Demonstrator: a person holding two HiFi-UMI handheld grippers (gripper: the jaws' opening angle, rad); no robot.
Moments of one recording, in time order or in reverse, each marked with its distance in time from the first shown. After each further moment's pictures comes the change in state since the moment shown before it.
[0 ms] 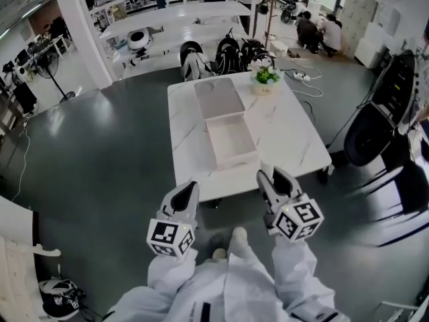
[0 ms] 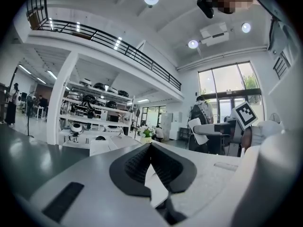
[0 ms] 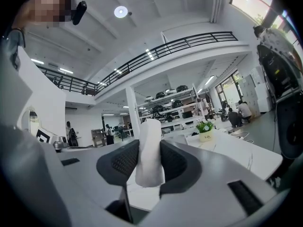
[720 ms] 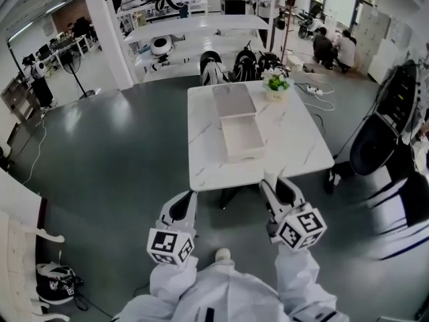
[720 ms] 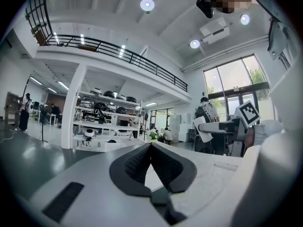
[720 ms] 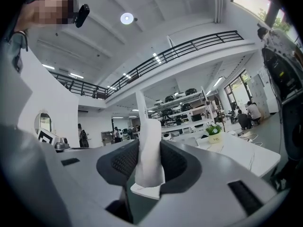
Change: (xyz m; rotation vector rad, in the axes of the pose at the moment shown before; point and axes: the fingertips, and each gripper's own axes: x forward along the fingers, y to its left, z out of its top) left arm -0.109 -0.027 0.002 0.030 -0.036 0.134; right arm -0.070 0.065 0.000 -0.017 -0.039 0.108
